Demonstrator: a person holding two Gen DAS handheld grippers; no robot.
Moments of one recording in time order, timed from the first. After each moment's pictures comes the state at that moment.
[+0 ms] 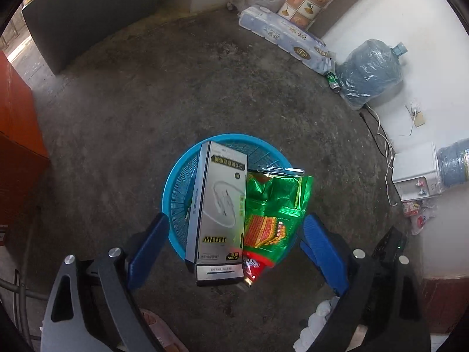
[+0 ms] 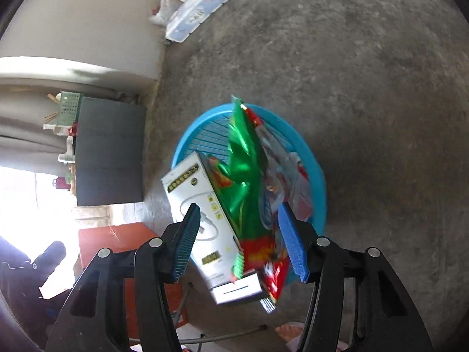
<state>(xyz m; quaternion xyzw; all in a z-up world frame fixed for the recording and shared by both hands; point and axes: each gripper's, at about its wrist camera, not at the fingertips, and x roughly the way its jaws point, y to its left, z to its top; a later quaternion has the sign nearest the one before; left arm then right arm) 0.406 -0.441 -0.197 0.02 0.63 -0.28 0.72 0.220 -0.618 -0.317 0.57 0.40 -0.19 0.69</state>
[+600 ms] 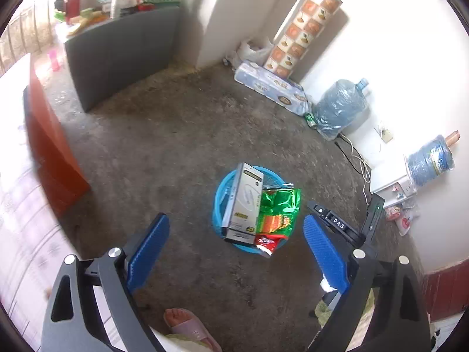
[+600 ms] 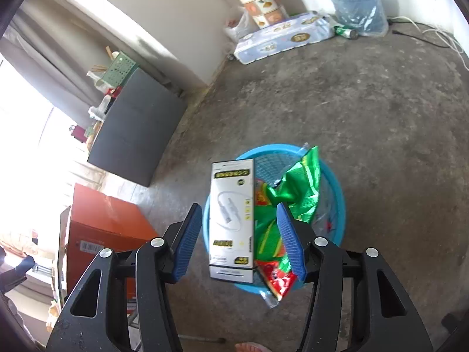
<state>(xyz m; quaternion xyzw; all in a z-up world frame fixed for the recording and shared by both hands) 0.363 -0.252 -0.031 0.00 0.52 -0.31 0.79 0.240 -0.568 -0.219 0.41 0.38 -0.14 0.82</state>
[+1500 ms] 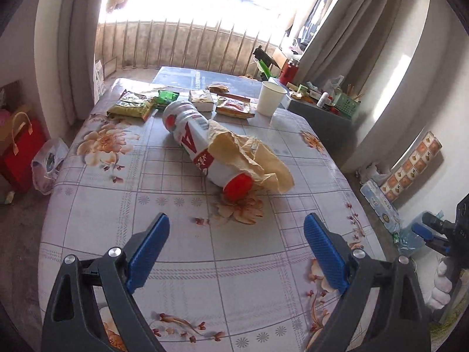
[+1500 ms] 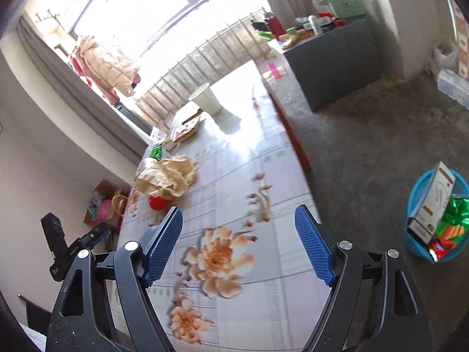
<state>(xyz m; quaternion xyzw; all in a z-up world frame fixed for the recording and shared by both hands) 0.144 0.170 -0.005 -0.16 0.37 0.02 0.91 0.261 -0.228 -0.021 0.20 0.43 0.24 0.84</state>
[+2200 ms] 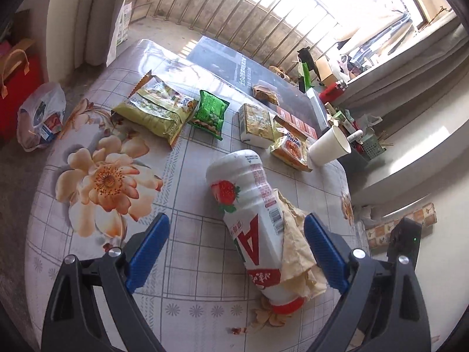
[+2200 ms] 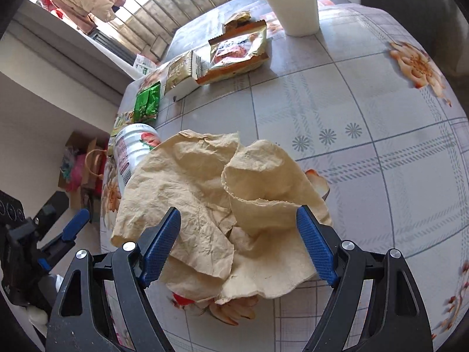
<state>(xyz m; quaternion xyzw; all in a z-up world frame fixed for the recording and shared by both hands) 0.304 0.307 -0.029 -0.32 0.43 0.04 0.84 0.420 0.054 -0.096 0.09 0.58 0.23 0.78</state>
